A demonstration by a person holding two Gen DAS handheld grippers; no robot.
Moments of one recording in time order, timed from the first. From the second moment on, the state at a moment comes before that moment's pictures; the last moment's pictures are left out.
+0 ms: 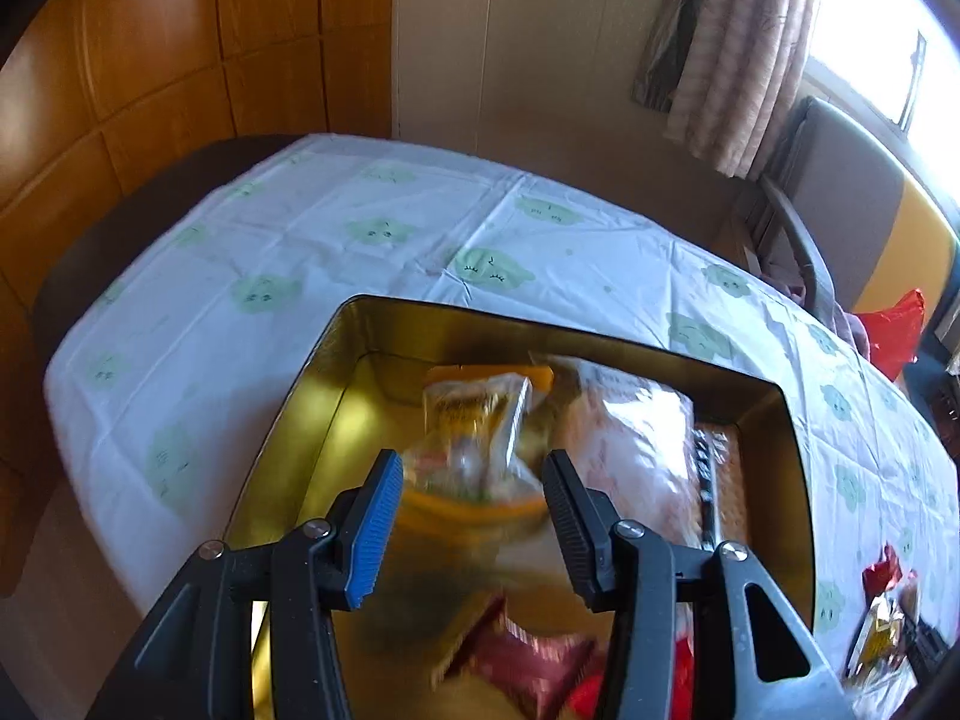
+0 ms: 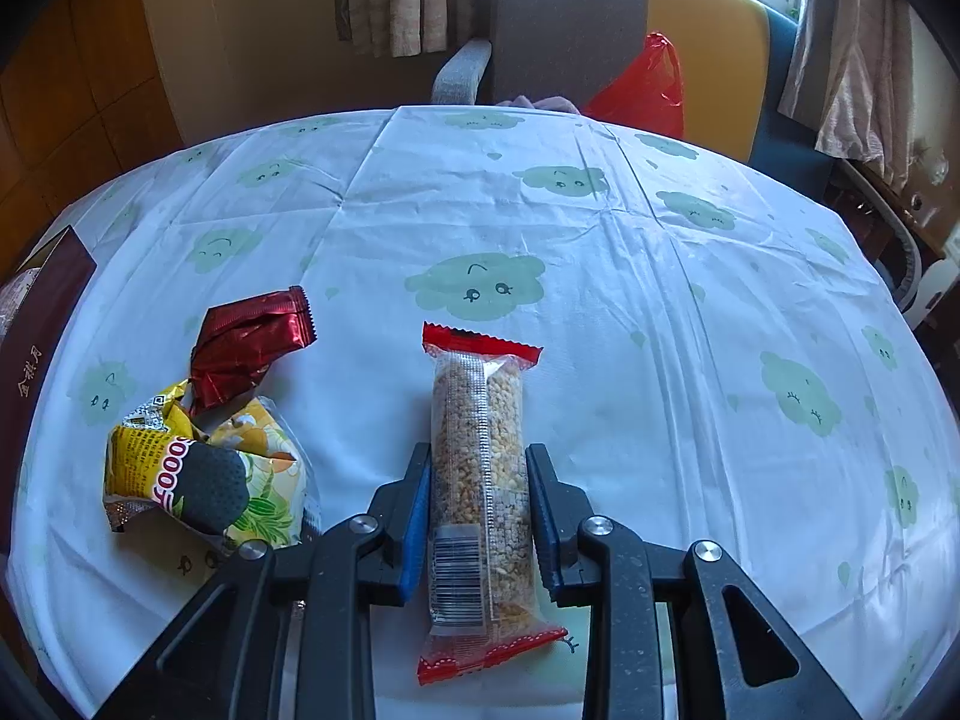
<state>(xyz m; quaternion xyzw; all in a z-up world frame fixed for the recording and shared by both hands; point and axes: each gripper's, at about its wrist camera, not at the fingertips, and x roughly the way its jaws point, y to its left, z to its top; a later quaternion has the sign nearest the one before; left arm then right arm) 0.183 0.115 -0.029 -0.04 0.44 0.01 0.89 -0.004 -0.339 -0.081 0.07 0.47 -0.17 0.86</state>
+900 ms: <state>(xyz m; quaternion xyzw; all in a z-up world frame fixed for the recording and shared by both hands) 0.057 0.065 -0.019 0.00 0.42 -0.05 0.91 -0.011 -0.337 -0.079 0.08 0.45 -0.18 0.87</state>
